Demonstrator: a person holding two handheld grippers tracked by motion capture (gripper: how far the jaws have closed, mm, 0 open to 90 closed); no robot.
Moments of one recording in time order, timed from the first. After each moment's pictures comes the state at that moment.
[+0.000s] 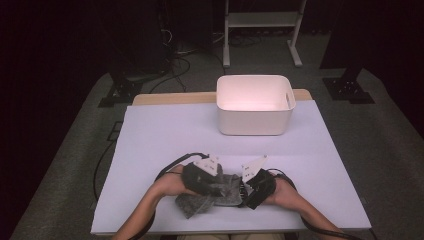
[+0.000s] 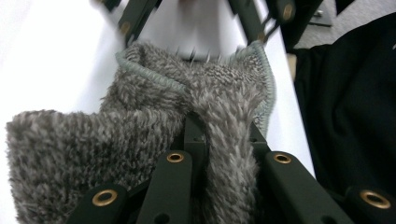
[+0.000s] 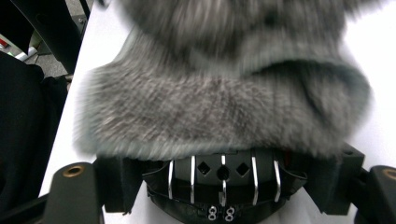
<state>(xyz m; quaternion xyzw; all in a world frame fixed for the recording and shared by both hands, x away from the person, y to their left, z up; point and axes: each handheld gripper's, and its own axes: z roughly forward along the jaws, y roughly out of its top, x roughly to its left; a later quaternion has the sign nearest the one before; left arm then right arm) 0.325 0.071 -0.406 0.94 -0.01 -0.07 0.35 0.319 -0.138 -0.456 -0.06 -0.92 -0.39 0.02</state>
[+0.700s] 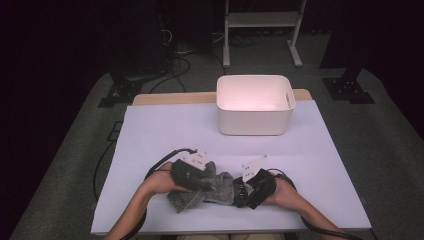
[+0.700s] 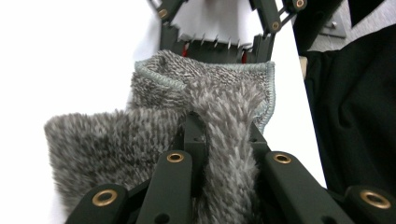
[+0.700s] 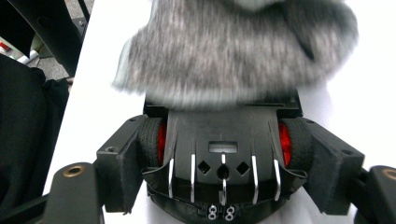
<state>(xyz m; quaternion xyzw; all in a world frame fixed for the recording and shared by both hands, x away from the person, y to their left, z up) 0.331 0.127 -0.396 0.93 0.04 -0.04 0.37 0.319 -0.138 -0.456 -0.07 -0.92 -0.39 0.03</state>
